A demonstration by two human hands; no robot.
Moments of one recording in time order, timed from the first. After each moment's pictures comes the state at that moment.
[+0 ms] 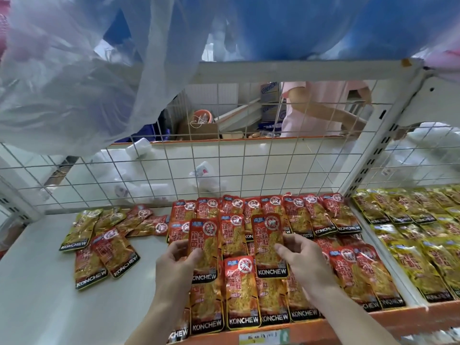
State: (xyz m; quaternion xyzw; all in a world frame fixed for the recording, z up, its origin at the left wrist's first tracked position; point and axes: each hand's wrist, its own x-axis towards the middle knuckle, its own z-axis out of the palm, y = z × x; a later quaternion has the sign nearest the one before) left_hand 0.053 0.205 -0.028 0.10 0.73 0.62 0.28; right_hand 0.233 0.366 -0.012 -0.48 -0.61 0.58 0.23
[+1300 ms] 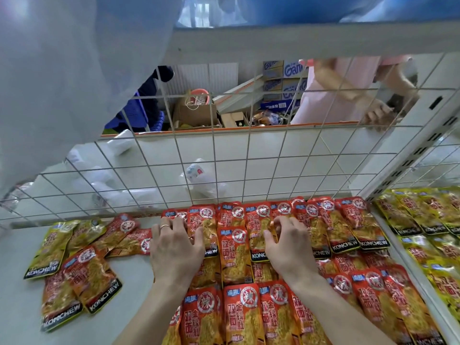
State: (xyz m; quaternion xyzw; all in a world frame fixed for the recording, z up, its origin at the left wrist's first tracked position) left_hand -0.012 0.291 -0.052 0.29 0.94 0.18 -0.02; right_hand 0.156 0.423 -0.043 -0.47 -0.83 0.23 0.17
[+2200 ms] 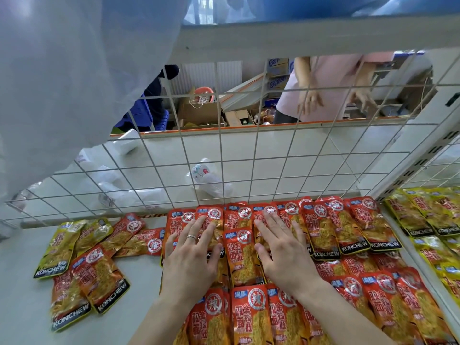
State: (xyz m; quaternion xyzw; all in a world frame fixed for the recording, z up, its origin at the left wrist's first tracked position) left_hand -0.006 0.272 -0.069 0.46 0.88 0.14 0.00; right_hand 0.155 0.414 -0.051 -0.33 -0.93 0.16 0.04
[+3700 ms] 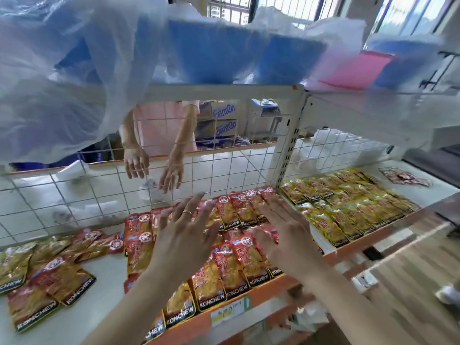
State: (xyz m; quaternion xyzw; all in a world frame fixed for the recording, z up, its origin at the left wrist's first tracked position) left_hand 0.079 0.232 0.048 0.64 0.74 0.20 -0.04; right_hand 0.299 0.318 0.062 -0.43 -0.87 0.12 0.21
